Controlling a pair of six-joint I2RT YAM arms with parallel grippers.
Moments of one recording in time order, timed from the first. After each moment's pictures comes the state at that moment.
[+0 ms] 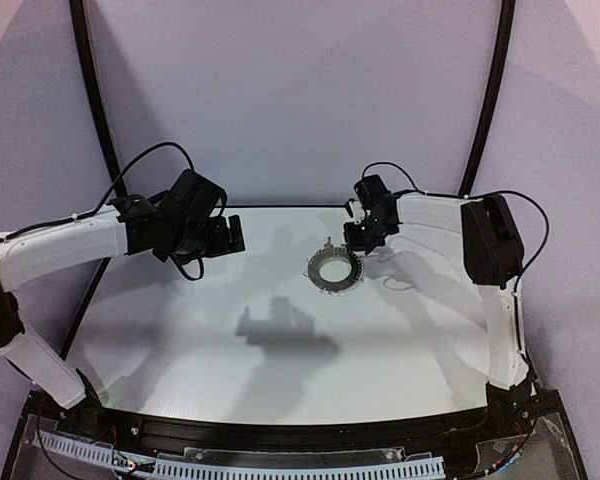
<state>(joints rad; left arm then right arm) -0.77 1.52 1.30 -0.59 -0.37 -0.75 0.45 2.28 1.81 -0.53 -0.06 0.22</state>
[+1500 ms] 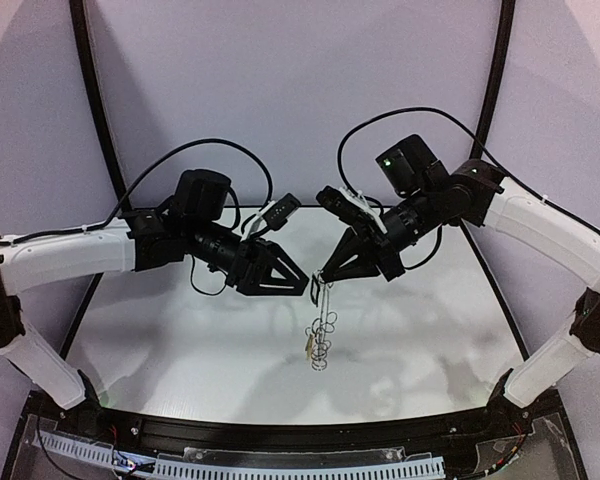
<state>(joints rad) -0.85 1.53 1.21 -0.13 1.01 -0.24 0.82 1.48 1.52 -0.88 -0.86 -0.53</state>
